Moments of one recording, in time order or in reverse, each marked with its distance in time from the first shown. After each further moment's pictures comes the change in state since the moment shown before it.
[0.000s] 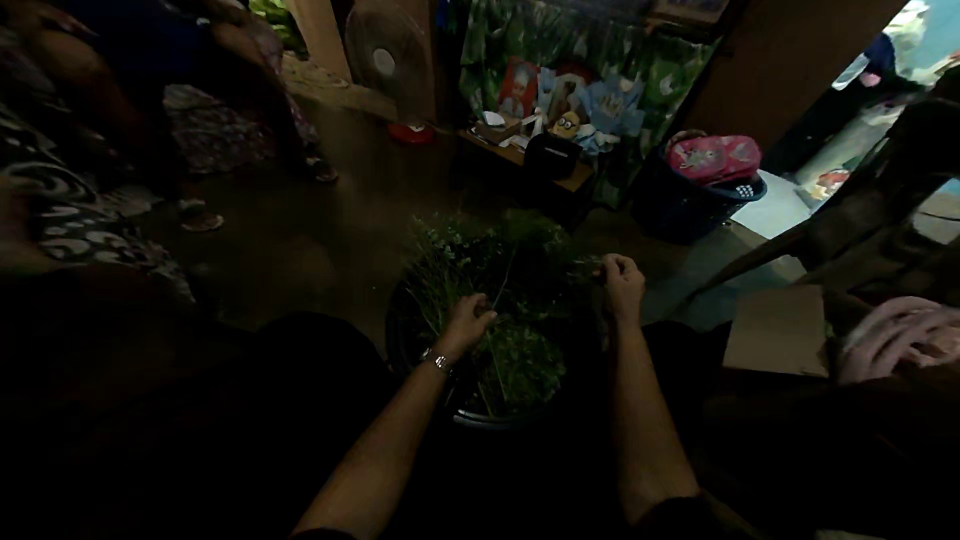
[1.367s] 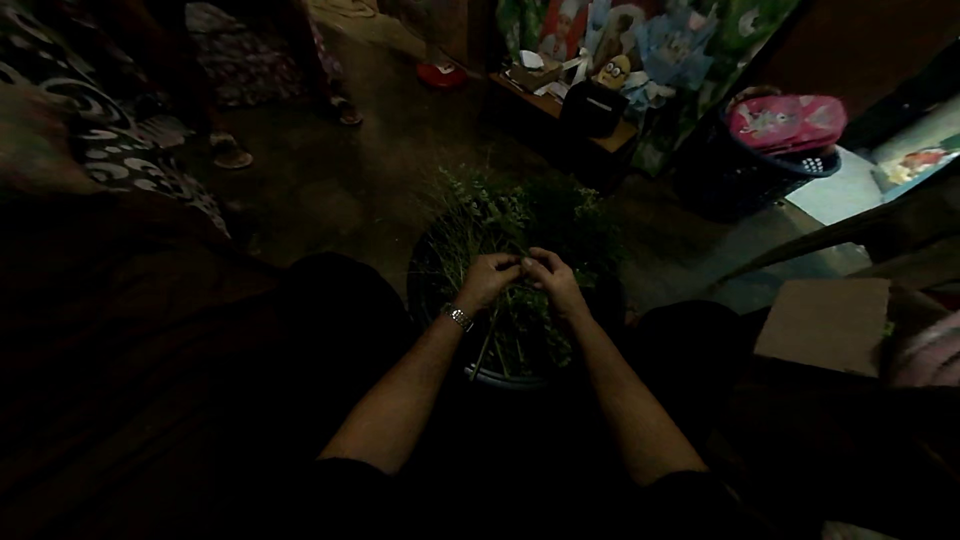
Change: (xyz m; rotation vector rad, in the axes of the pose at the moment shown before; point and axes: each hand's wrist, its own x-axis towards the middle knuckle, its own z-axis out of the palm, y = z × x) left_hand -0.002 0.000 0.003 -0.435 0.070 0.103; right_hand -0.080 0.018 0.082 0.110 -0.652 0.146
